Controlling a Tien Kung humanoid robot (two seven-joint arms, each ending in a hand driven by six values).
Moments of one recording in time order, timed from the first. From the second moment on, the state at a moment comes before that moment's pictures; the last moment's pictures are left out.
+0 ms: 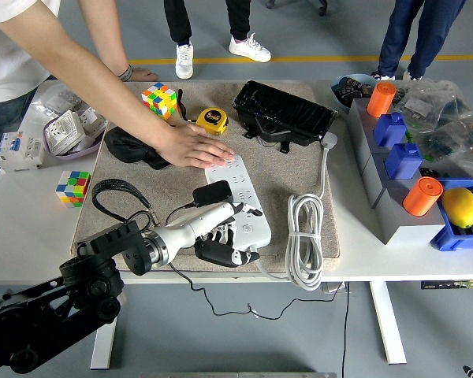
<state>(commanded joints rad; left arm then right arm) -0.41 0.31 -0.66 -1.62 1.61 -0.10 0.40 -0.02 -0.31 0.87 0.43 -0.50 -0.12 0.16</state>
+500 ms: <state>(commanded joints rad) -0.46 0.27 -0.60 -1.55 1.66 -0.13 0.46 -0.02 -0.31 0.86 0.43 -0.50 -0.12 0.16</state>
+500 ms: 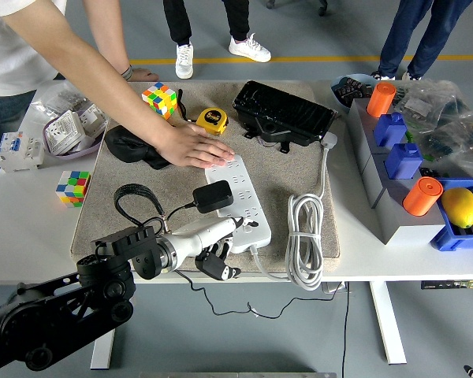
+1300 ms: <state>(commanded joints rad) -0.46 0.27 -0.59 -1.51 1.68 -0.17 0.49 -0.02 -0.31 0.87 0.43 -0.50 -0.12 0.16</state>
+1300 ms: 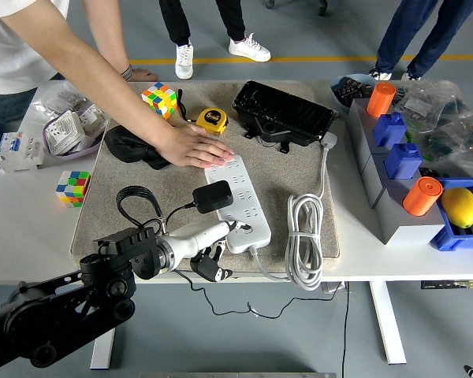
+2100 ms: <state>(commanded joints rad) -0.44 0.28 -0.63 -1.51 1.54 0.02 0.25 -0.02 -0.30 0.88 0.43 -0.50 -0.12 0.16</state>
